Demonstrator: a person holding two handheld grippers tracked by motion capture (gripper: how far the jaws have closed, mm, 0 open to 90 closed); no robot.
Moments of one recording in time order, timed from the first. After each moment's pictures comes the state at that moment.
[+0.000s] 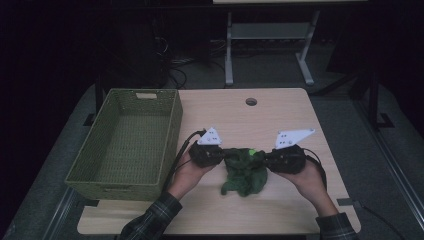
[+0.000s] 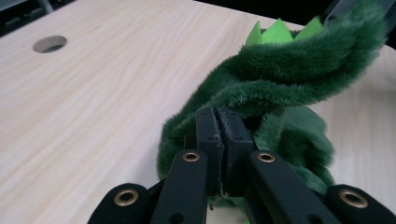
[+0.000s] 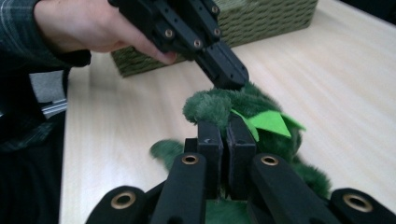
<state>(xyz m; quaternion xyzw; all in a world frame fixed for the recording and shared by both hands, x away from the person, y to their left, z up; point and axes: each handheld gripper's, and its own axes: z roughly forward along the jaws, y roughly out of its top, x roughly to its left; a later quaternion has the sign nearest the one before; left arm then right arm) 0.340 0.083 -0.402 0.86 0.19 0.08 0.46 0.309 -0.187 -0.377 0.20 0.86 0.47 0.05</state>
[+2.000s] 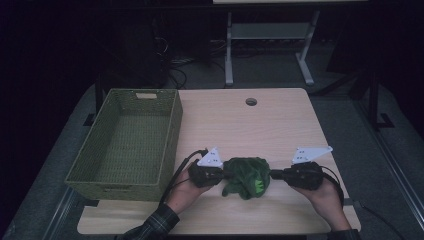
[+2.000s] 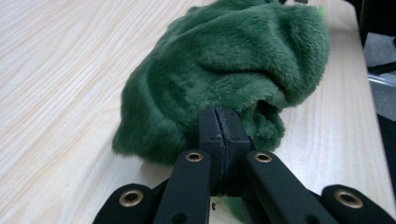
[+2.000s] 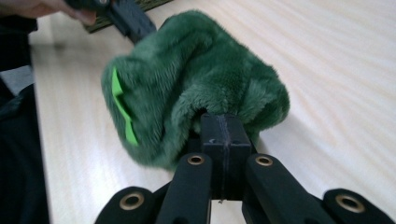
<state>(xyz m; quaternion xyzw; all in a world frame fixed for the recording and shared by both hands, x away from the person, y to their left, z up) 0.304 0.089 -0.423 0.88 0.15 0.05 0.45 0.283 -0.234 -0.416 0.29 0.85 0.43 0.05</state>
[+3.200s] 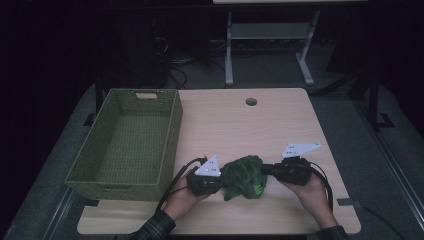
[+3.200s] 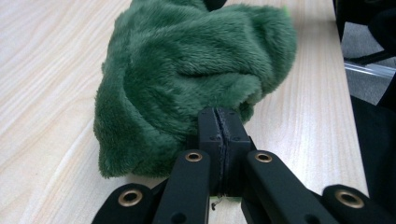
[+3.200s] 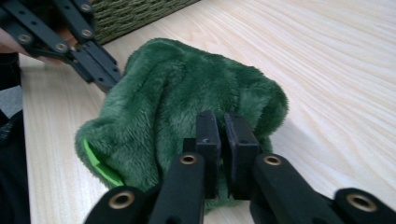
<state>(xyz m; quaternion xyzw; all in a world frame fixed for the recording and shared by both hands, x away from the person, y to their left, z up) 0.287 0.092 -0.428 0.88 0.13 0.04 0.45 0.301 -0.212 -0.418 0.31 0.84 0.45 0.05</state>
